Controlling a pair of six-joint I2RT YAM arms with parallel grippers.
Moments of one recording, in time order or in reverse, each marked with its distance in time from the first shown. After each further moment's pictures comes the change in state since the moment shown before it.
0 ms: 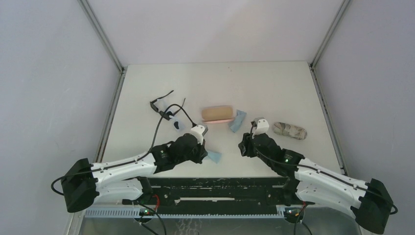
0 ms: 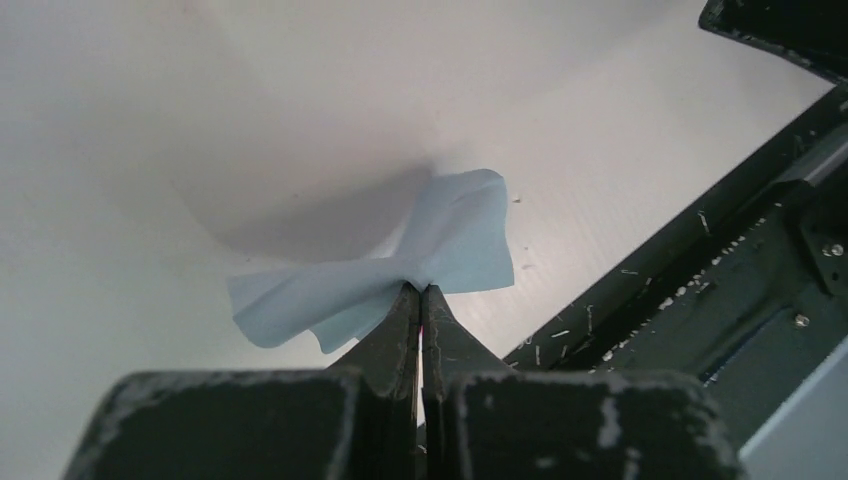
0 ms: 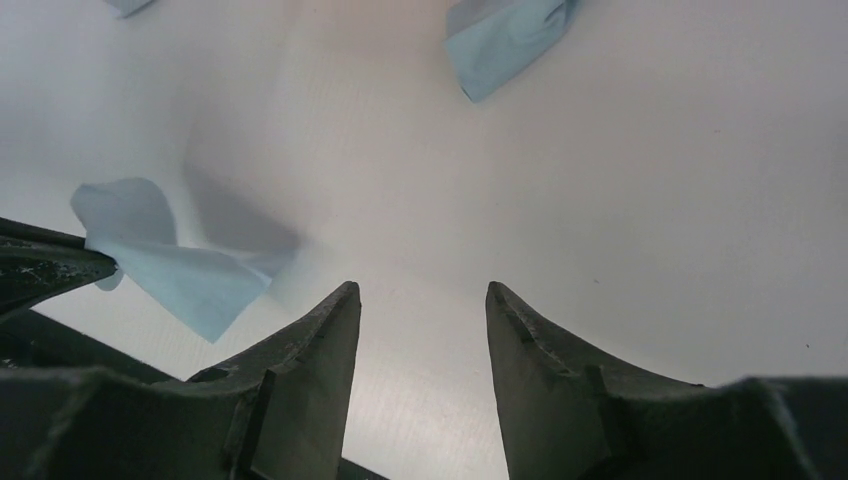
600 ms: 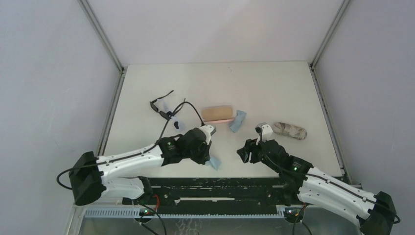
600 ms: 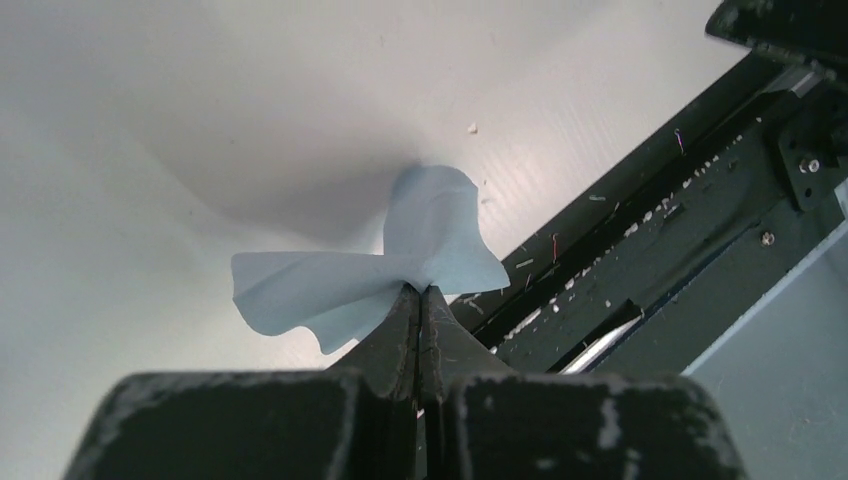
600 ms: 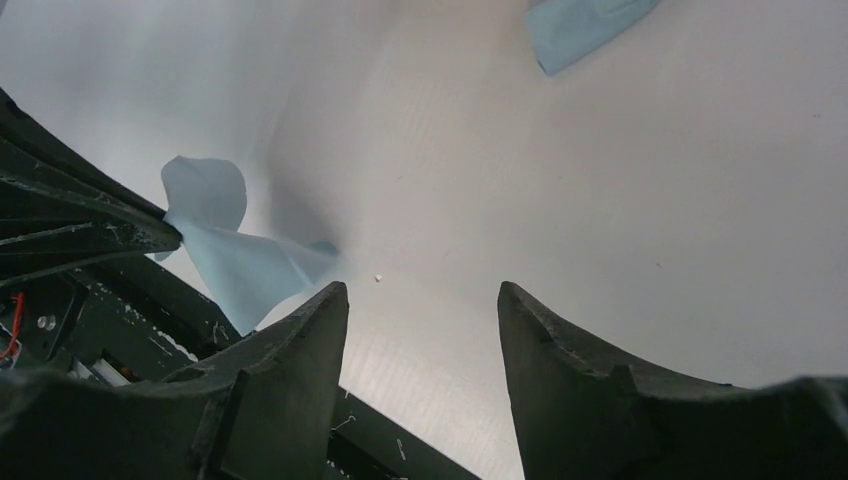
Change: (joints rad) left arm -0.022 0.064 0.173 -0.255 0.134 -0.008; right arm 0.009 -0.254 -0.118 0.006 -0.142 -0.005
